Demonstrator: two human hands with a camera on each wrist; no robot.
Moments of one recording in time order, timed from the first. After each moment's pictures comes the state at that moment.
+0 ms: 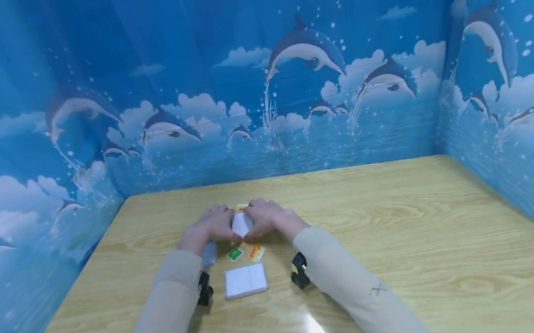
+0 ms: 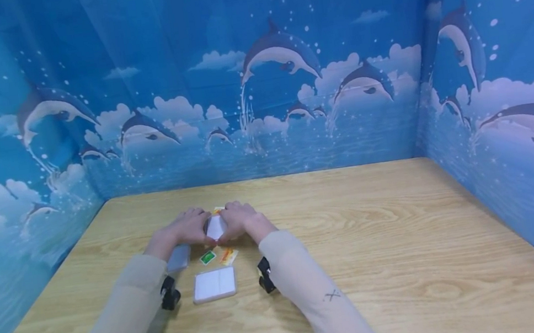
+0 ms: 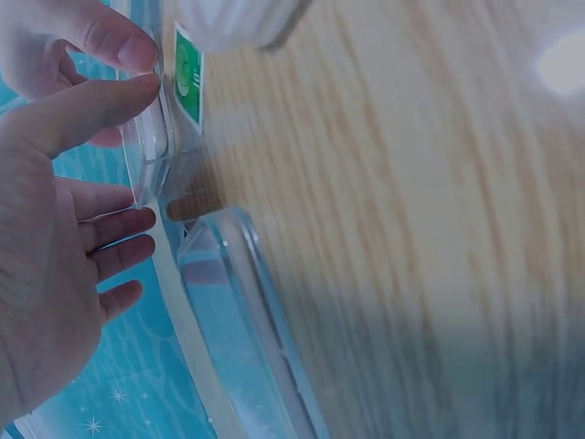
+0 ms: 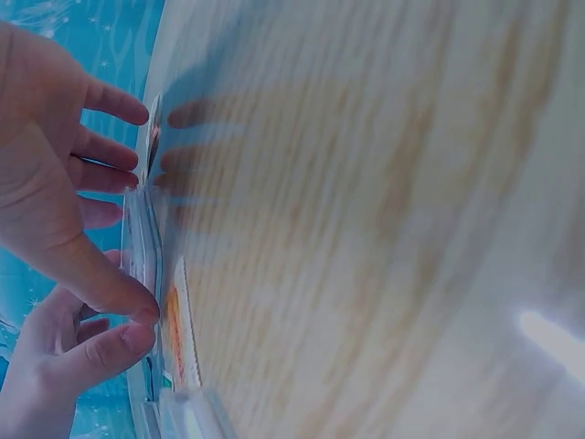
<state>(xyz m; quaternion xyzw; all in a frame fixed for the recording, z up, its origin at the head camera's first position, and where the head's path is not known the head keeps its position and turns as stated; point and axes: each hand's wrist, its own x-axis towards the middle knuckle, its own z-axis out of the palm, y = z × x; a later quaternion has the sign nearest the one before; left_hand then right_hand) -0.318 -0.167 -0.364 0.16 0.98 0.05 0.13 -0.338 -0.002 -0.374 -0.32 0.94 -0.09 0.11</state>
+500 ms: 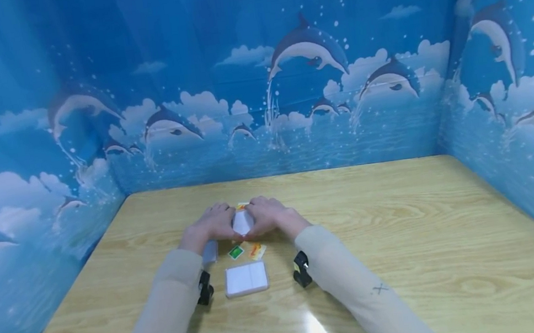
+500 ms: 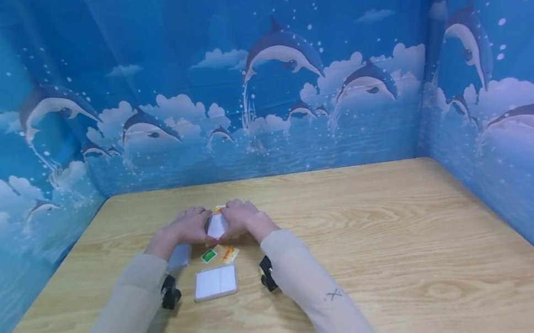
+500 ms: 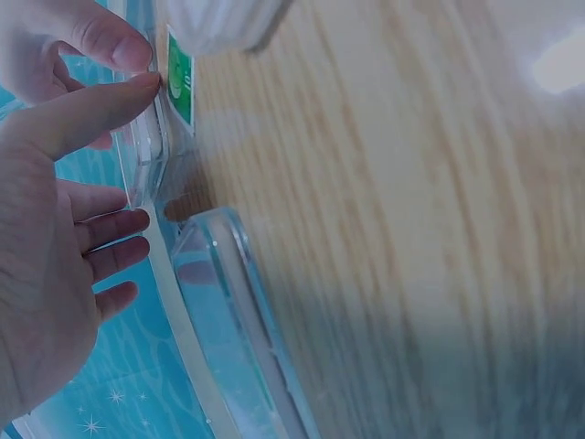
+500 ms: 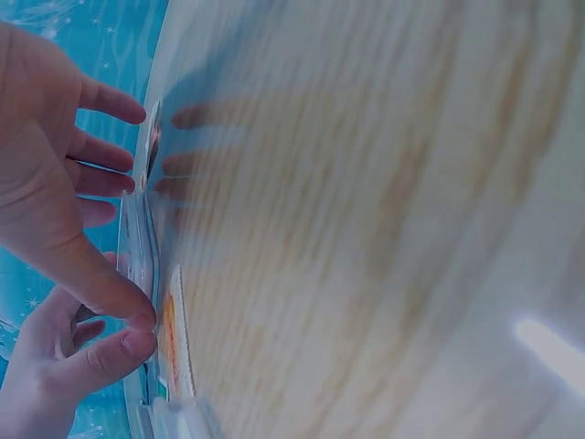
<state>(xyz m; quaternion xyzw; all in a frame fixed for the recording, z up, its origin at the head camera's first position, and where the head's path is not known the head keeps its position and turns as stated) -0.316 -0.168 -0.367 0.16 0.98 0.05 0.12 -0.340 -0.001 -0.375 -0.33 0.94 -0.08 0.10</state>
